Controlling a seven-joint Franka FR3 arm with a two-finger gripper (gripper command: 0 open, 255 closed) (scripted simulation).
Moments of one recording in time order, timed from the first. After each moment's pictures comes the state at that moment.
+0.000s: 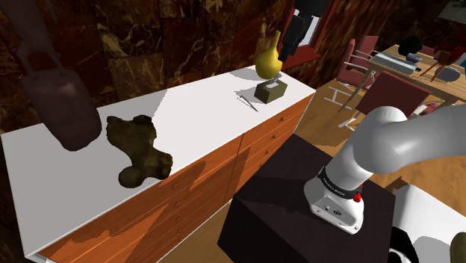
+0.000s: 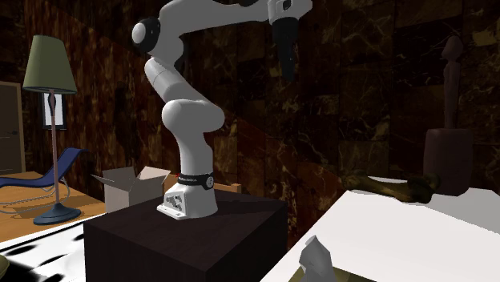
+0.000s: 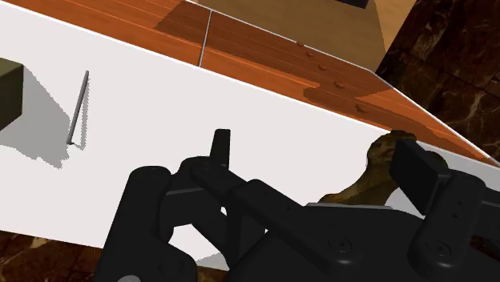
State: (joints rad) arm 0.02 -0.80 0.06 -2.36 0.12 1.63 -0.13
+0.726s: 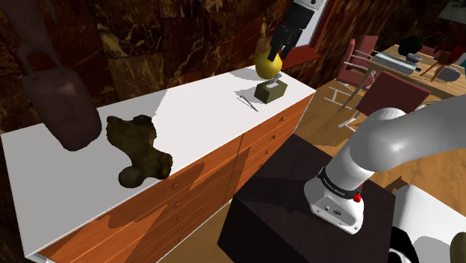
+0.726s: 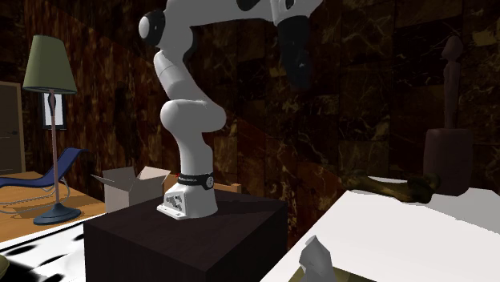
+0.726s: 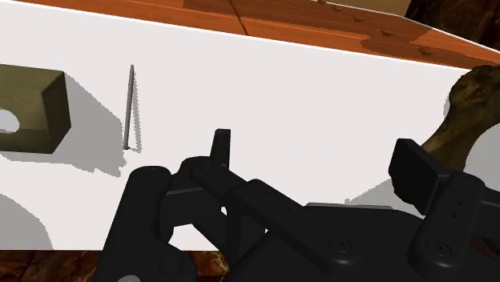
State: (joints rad) arm -0.08 -0.64 -0.08 -2.40 0.10 1.86 -0.17
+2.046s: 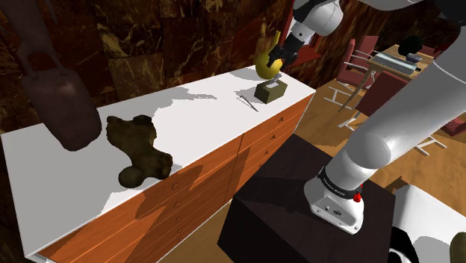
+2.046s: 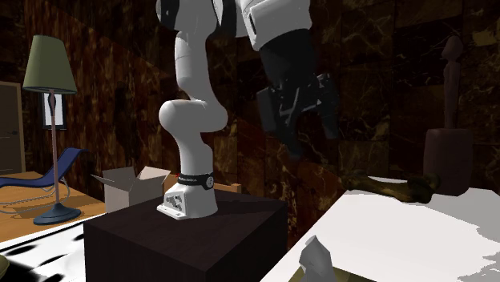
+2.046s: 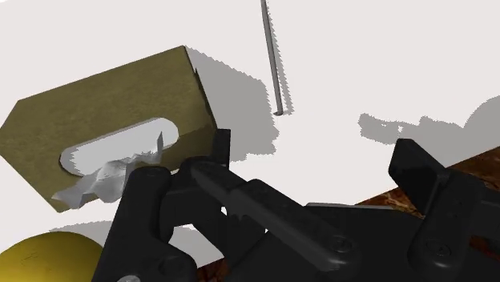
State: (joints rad) arm -0.20 -0.12 -0.39 -2.27 0.34 2.25 -0.36
